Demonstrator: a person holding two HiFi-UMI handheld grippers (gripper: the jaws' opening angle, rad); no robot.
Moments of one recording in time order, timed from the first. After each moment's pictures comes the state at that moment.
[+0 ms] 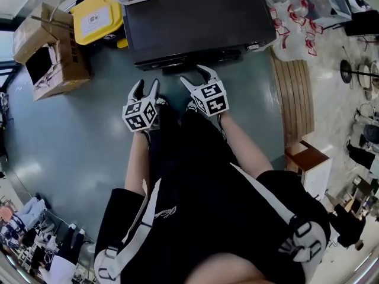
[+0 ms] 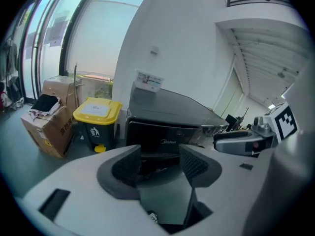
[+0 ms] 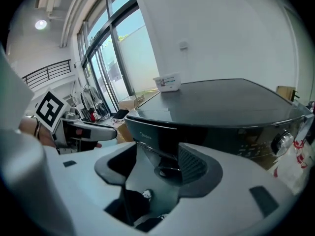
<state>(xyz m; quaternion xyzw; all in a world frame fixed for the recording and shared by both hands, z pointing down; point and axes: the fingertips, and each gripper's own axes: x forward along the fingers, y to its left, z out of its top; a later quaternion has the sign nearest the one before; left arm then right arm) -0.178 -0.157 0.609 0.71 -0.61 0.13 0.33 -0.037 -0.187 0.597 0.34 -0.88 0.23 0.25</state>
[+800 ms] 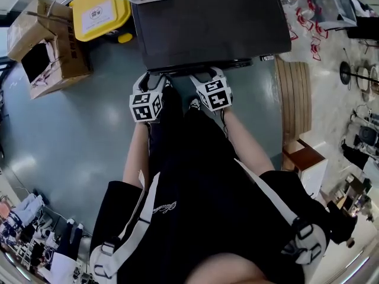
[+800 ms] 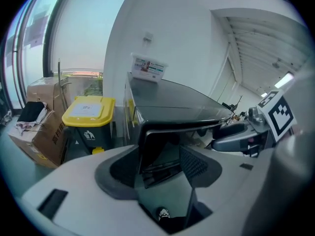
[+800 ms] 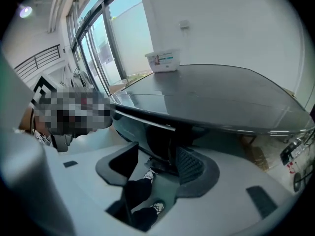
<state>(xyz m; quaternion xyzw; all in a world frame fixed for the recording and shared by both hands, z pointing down) -0.211 -0.216 0.651 0.74 -0.56 0.19 0.33 -0.067 -0.233 0.654 0.35 -0.84 0.25 0.34</state>
